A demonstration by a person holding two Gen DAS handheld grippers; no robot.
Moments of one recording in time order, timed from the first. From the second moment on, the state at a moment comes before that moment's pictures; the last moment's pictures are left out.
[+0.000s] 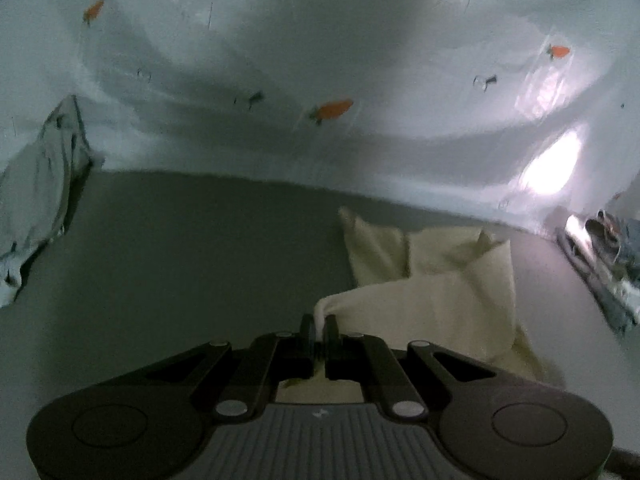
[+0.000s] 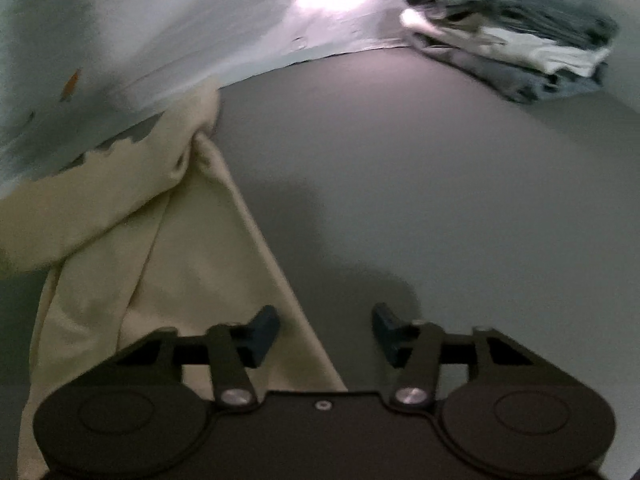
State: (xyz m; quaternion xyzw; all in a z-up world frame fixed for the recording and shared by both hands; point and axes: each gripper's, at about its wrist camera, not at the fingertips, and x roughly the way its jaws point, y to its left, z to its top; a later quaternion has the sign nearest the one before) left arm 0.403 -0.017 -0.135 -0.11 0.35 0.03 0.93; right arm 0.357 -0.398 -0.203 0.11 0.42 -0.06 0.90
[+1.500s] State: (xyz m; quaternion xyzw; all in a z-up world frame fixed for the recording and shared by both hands) left arm 0.360 -0.015 -0.206 -0.16 0.48 0.03 0.86; right arm 0.341 -0.370 -0.192 0.08 0.43 0.00 0.90
